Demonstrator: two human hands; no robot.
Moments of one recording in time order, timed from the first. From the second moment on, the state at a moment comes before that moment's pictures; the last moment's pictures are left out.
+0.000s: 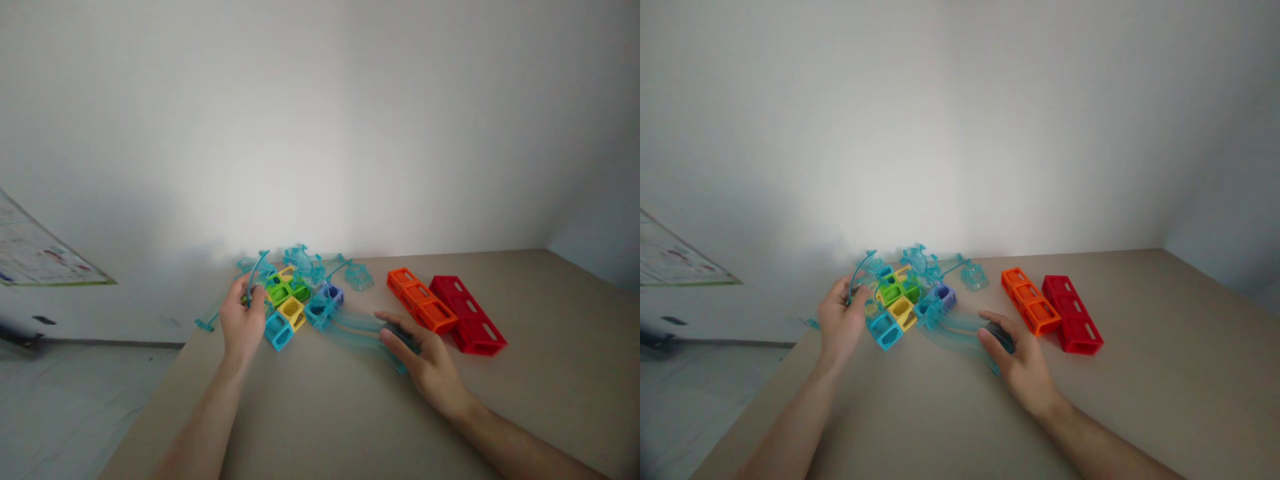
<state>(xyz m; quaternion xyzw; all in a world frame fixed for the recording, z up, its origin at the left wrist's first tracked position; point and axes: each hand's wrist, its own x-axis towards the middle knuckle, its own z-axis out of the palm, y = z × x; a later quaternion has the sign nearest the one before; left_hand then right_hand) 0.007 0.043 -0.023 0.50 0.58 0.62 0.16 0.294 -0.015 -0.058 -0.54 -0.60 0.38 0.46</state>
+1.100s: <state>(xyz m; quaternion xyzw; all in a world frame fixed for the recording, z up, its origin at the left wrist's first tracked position) -0.011 0.061 -0.049 0.61 0.69 0.37 -0.09 0.360 0.023 -0.038 -0.73 -0.66 -0.08 0.17</state>
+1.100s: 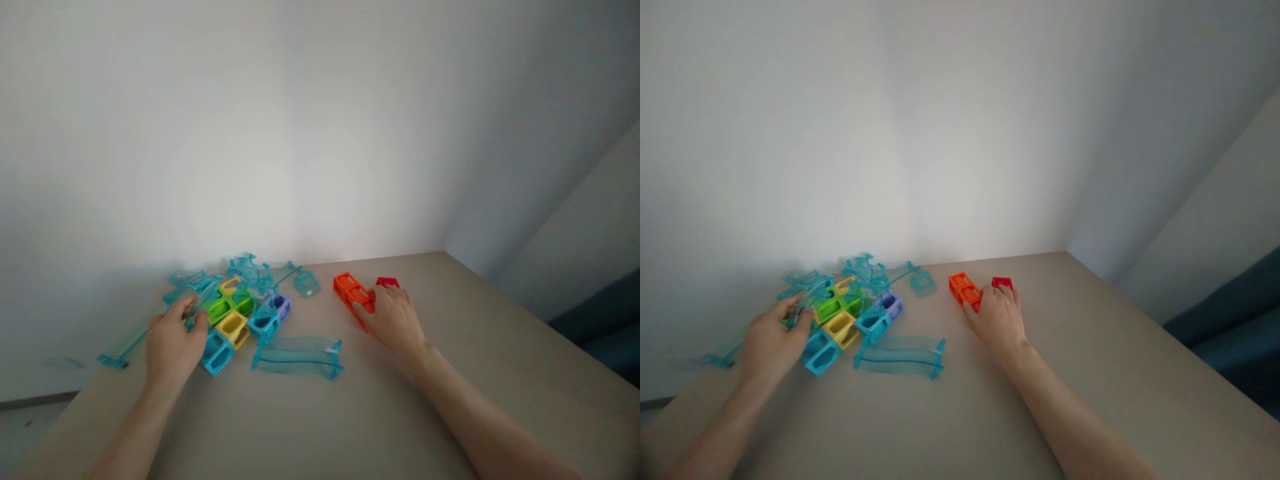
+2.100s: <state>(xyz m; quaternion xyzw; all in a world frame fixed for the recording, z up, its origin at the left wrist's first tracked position) -0.011 0.061 -0.048 0.59 0.73 0.34 -0.06 0.388 0.032 -0.037 -0.79 -0.59 -0.08 0.17</state>
